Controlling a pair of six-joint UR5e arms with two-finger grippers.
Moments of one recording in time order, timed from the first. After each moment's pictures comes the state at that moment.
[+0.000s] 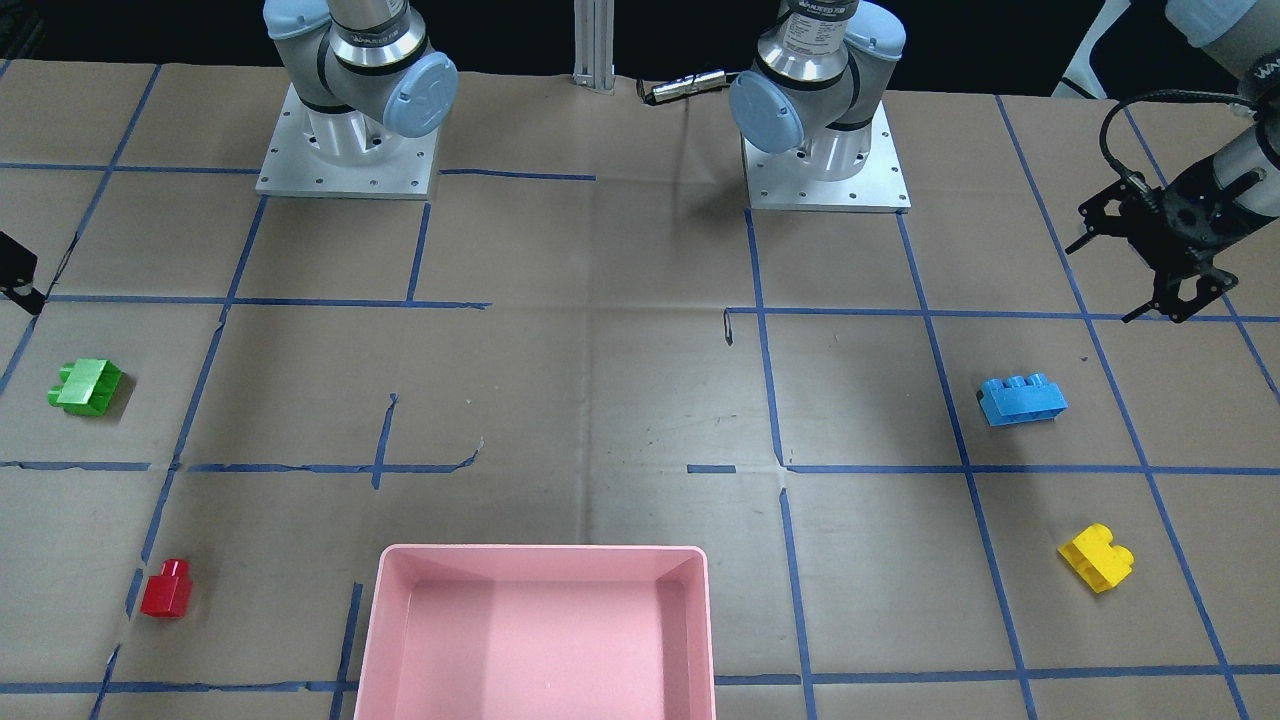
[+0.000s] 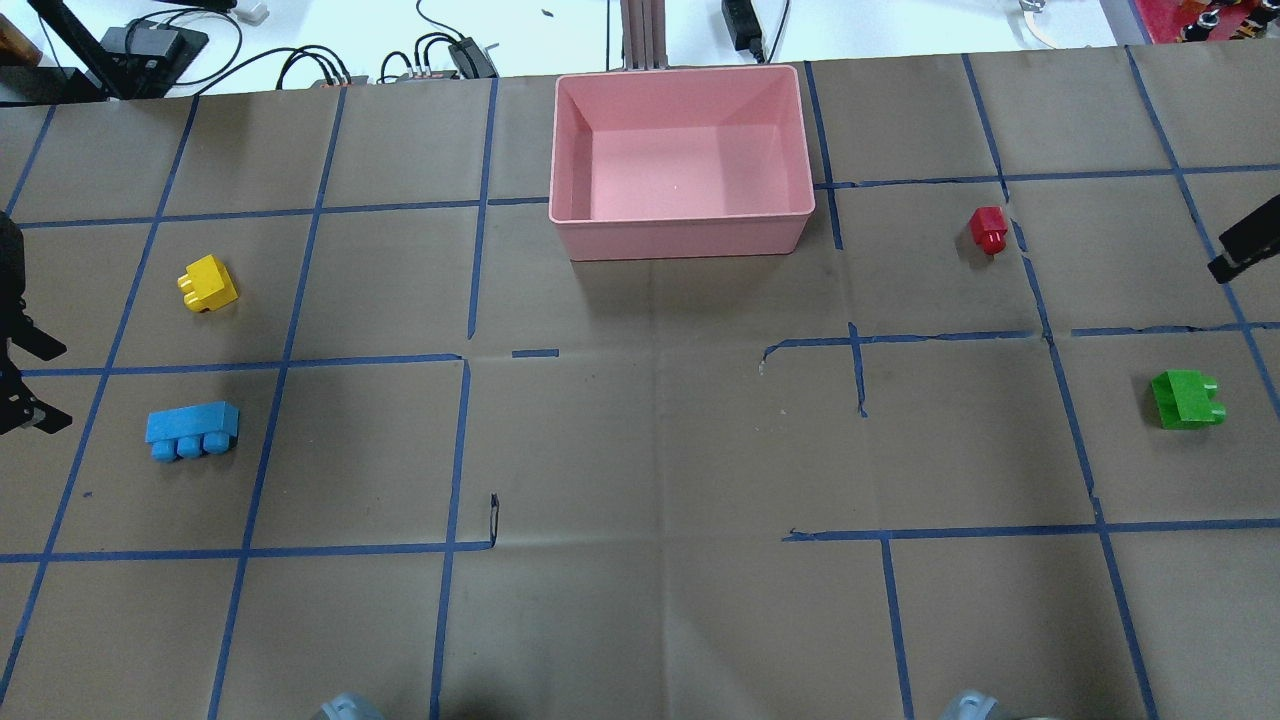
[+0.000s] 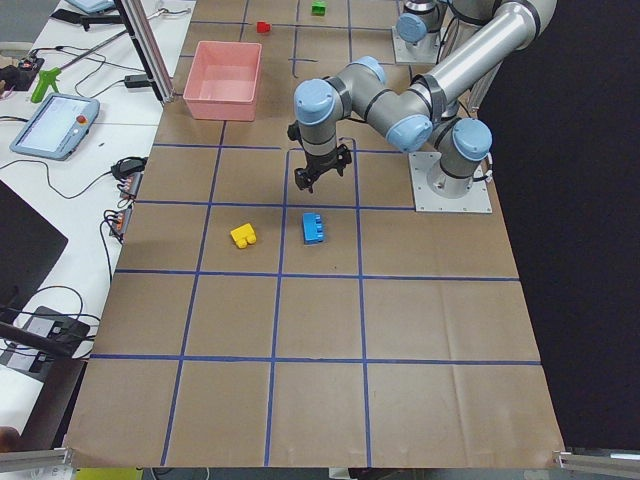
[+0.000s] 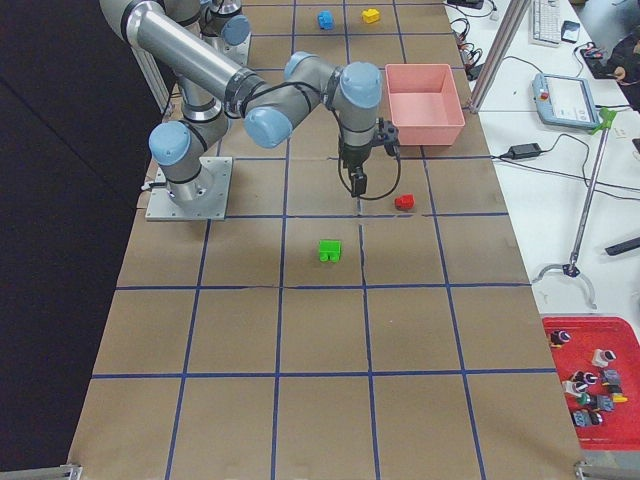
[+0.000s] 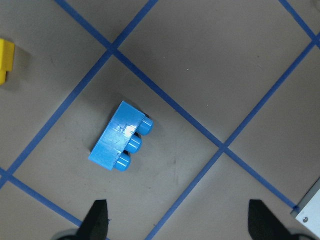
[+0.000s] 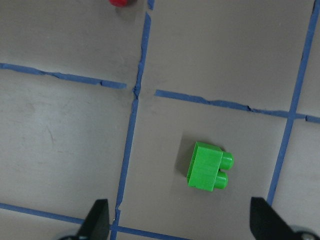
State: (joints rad) left arm -0.88 -1.58 -1.82 -1.45 1.56 1.81; right arm 0.92 -1.48 1.74 -1.79 -1.52 -0.82
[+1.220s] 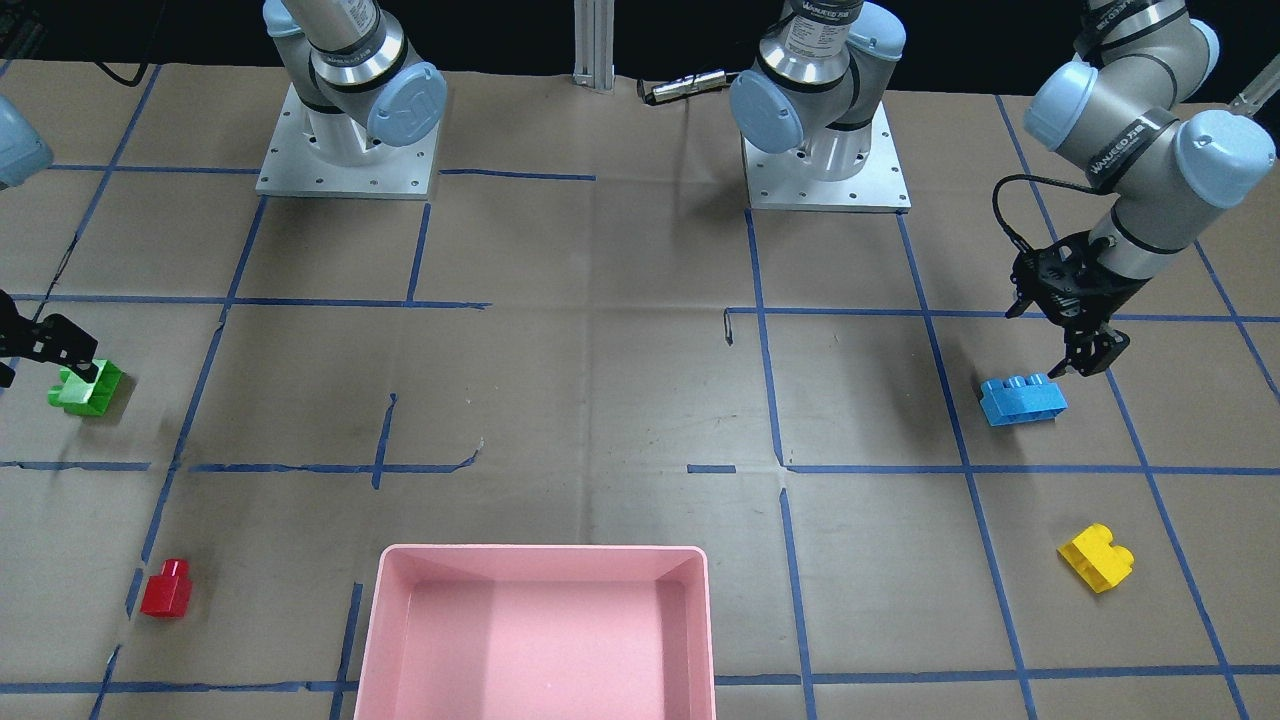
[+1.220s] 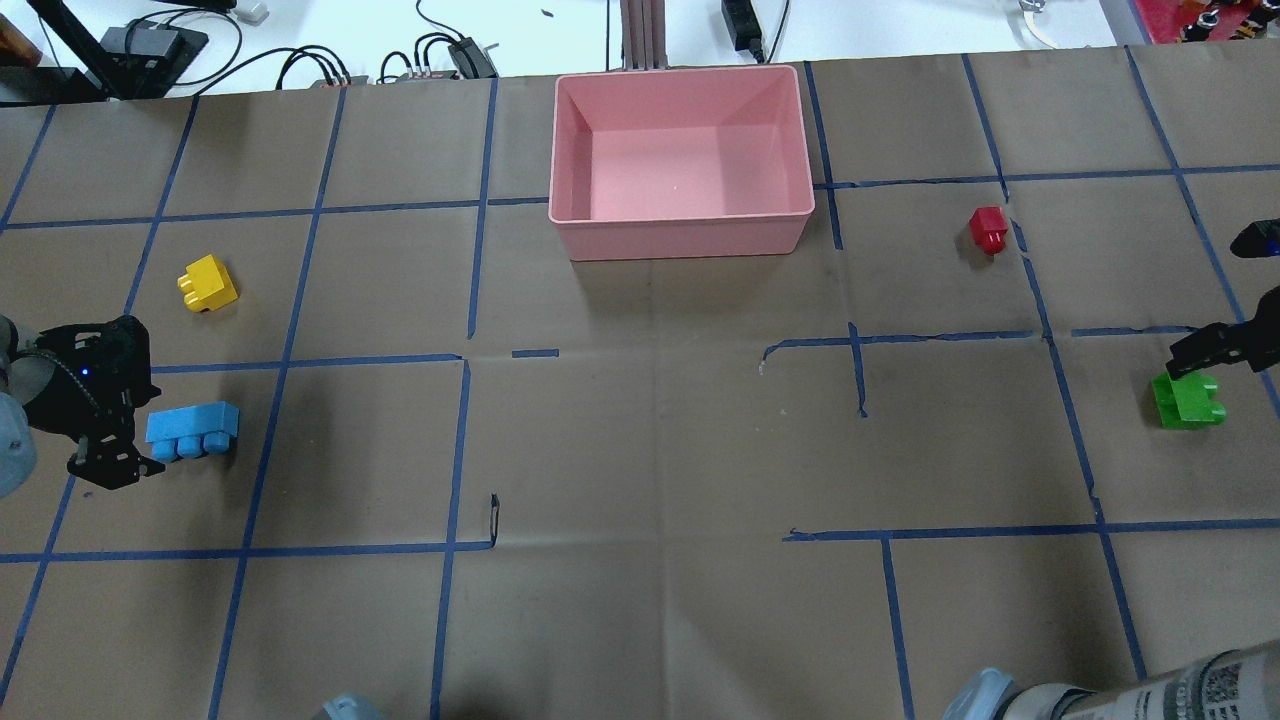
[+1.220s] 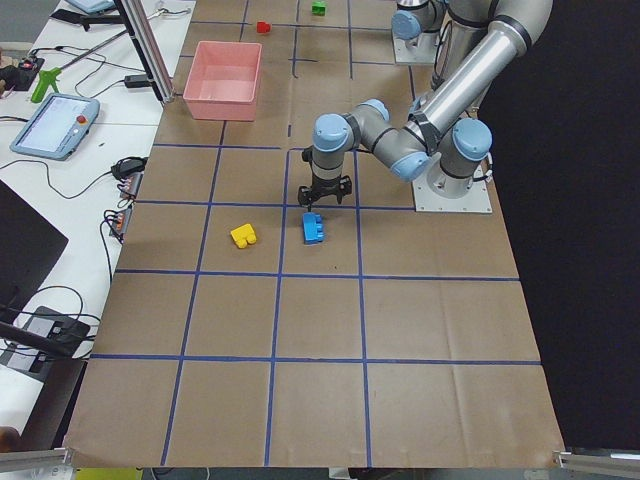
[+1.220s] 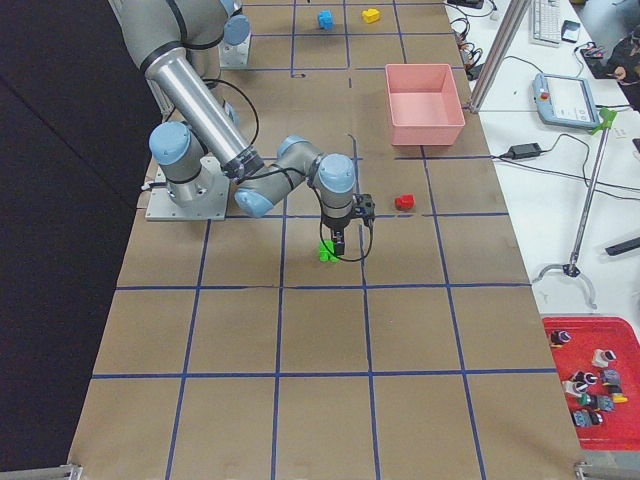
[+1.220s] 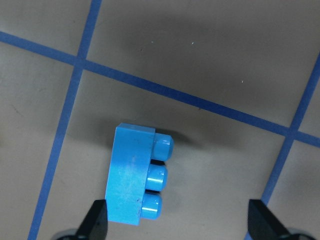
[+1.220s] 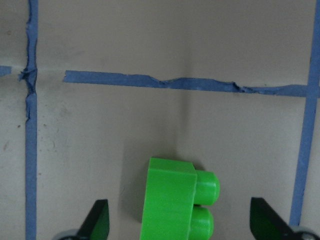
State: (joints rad) left arm -0.88 -1.63 -2.16 -0.90 1.55 1.98; right arm 0.83 -1.31 2.01 -2.31 -1.53 -0.81
